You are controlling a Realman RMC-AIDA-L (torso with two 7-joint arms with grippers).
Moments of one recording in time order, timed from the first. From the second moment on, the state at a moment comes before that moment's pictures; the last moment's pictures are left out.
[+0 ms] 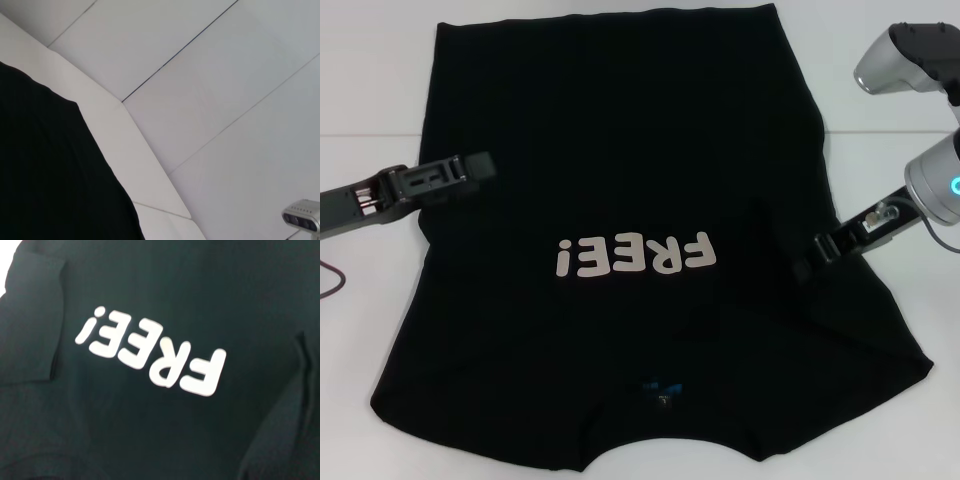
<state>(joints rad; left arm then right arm) -0.54 -2.02 0.36 0.72 1.99 1.67 -2.09 0.94 1.96 -1.01 -0.67 -2.53 -1.39 2.51</state>
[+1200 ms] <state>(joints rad) -0.43 -1.96 0.25 0.82 2.42 1.82 -2.42 0.89 1.87 -0.66 -0.67 -2.42 -1.44 2.54</state>
